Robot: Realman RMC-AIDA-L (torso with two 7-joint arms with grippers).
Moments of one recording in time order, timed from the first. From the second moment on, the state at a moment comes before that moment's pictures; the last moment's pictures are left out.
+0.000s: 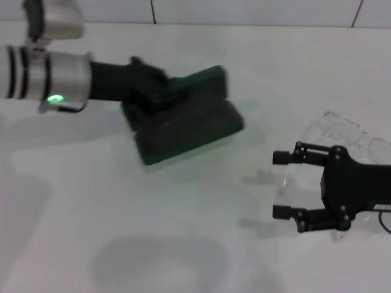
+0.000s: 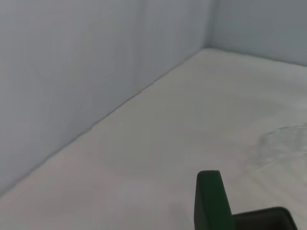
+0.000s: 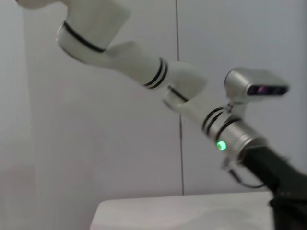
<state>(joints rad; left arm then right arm) -1.04 -2.09 2.85 -0.59 -0.13 1.49 -1.10 0.46 1.95 -1.34 -0.47 -1.33 -1.68 0.90</state>
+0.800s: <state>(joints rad) -1.18 -2.09 2.85 -0.24 -0.01 1.12 -0.74 0.40 1.97 -1.34 -0.47 -1.40 -1.71 0.82</state>
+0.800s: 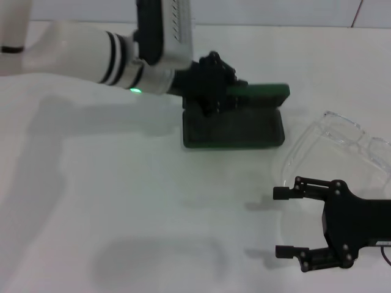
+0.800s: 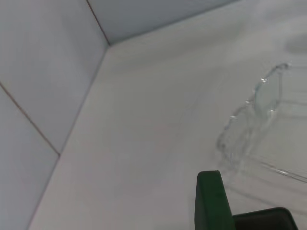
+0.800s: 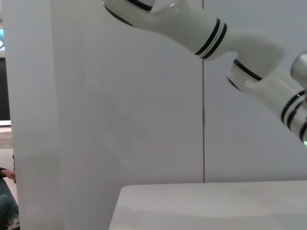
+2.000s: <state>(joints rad) -1.15 -2.09 2.85 -0.25 -0.15 1.19 -0.81 0.38 1.96 -1.32 -0.47 -1.41 -1.72 0.84</state>
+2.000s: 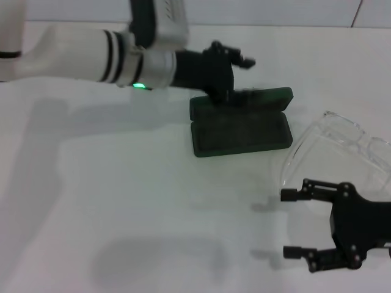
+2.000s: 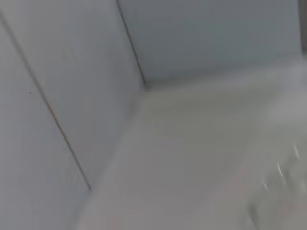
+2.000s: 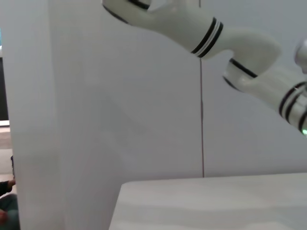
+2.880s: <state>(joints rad) -0.56 -2.09 2.84 -0.17 -0.86 1.73 -0.69 0.58 2.00 -1.11 -1.48 -2.46 -1.69 2.27</state>
